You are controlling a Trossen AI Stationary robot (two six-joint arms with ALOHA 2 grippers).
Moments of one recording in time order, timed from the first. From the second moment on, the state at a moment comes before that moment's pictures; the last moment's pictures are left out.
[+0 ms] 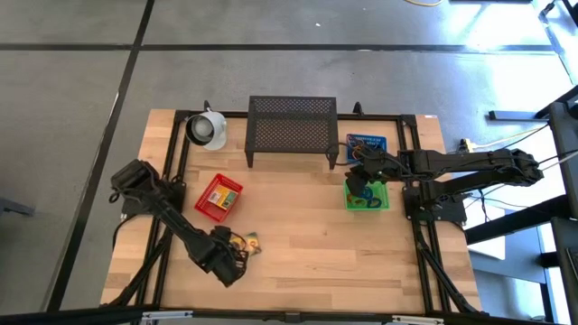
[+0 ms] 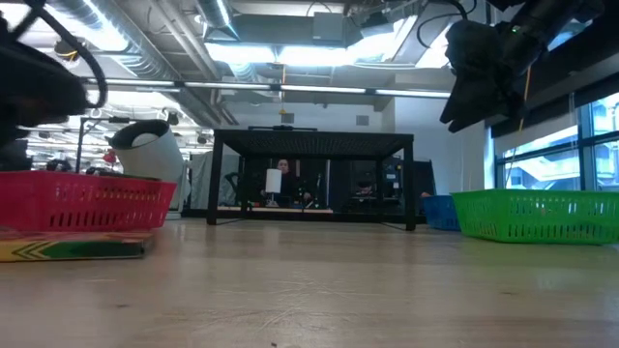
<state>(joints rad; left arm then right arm) -0.73 1.78 1.04 -0.79 -0.10 -2.14 -0.01 1.02 0.74 -0.60 0.27 0.72</state>
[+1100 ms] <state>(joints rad) -0.65 1.79 1.04 -0.73 -0.27 -2.00 0.25 1.12 0.74 -0.23 0.16 0.75</state>
